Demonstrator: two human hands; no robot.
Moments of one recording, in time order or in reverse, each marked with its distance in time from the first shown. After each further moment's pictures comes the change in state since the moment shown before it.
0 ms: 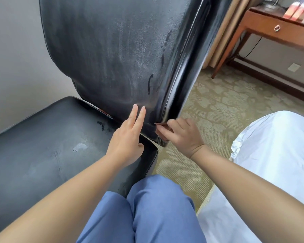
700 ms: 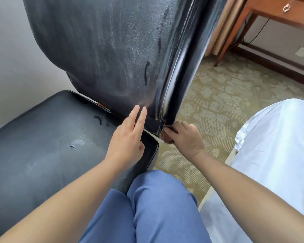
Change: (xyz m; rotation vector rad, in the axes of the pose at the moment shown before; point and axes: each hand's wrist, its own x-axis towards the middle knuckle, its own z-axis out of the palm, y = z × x) left_hand -0.005 -0.005 0.026 0.077 0.060 0.069; right_hand -0.046 -0.021 0.032 0.141 -0.332 0.282
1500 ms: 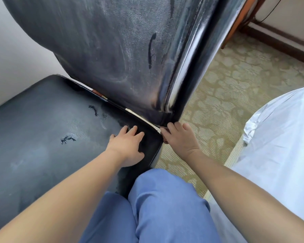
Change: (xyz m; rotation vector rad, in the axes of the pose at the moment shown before) left_hand 0.023 -0.035 0.045 0.211 -0.735 -0.134; right_hand -0.014 -0.022 0.063 -0.223 -0.076 -0.110
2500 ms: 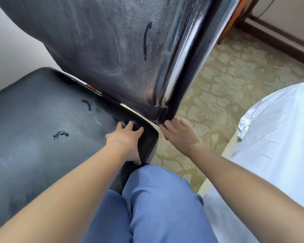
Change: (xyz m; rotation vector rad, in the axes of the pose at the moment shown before) left_hand 0.006 0.014 -0.006 0.081 -0.133 -0.075; right_hand -0.007 0.015 0.000 -0.118 -0.181 -0.199
